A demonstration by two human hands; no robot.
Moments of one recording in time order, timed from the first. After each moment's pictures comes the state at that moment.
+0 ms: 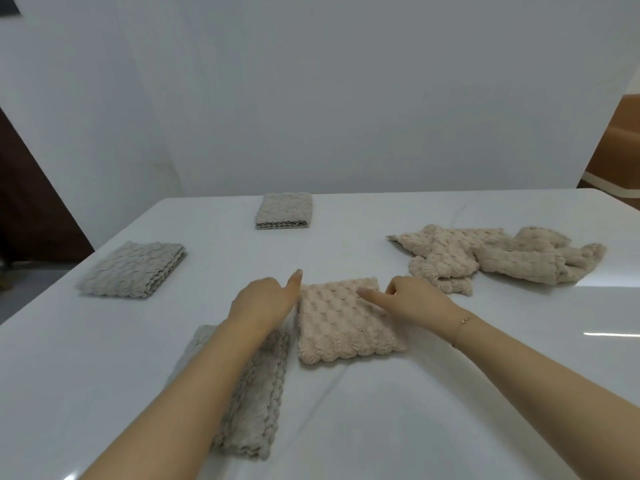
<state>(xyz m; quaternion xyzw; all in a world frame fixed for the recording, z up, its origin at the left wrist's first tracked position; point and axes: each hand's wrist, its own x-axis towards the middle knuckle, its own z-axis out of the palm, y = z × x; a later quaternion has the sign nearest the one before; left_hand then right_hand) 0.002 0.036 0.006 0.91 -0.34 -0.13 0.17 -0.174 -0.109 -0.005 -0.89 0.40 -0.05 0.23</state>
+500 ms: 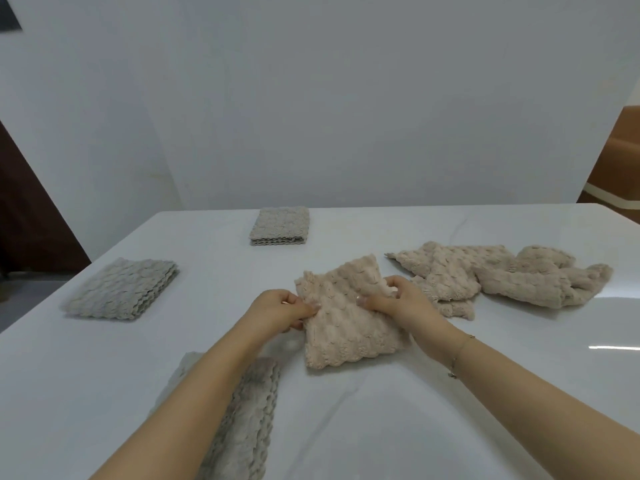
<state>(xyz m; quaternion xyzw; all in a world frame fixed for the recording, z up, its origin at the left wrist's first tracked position) 0.007 0.013 0.004 0.78 -0.31 -0.32 0.44 -0.164 -0.120 -0.002 -0.66 0.36 -0.21 0.63</state>
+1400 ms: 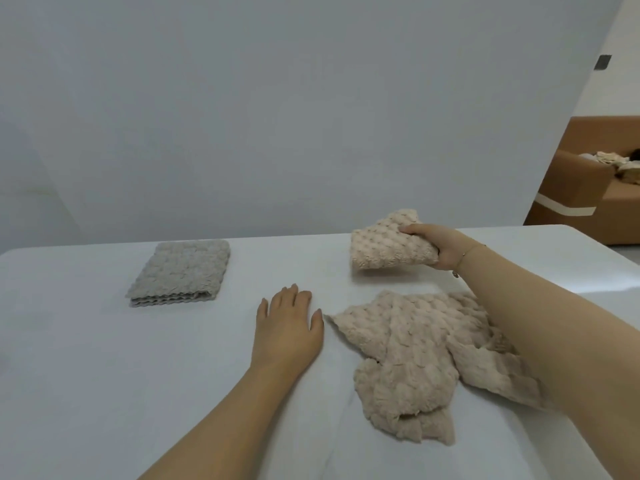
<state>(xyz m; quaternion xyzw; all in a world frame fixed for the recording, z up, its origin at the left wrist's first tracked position) 0.013 -0.219 -0.065 0.84 -0.52 0.03 0.18 -0.146 -0.462 0.015 -0.50 0.45 -0.23 0.70</state>
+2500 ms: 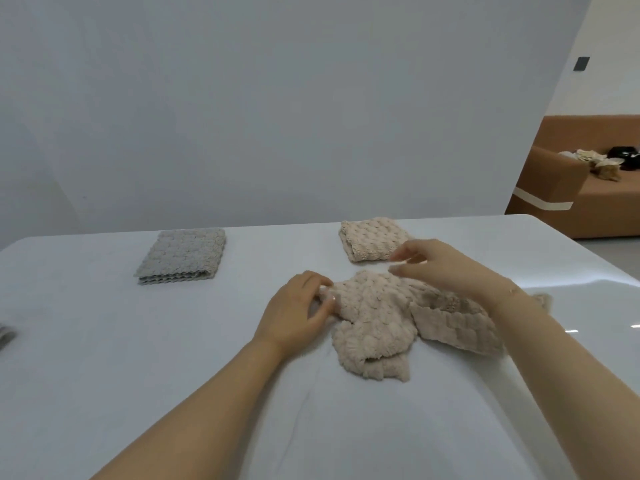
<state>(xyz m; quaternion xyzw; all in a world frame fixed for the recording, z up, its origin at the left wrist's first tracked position) -0.020 -0.194 -0.048 0.69 -0.65 0.00 0.33 -0.228 -0.327 0.039 -0.86 0.38 -0.16 0.31</state>
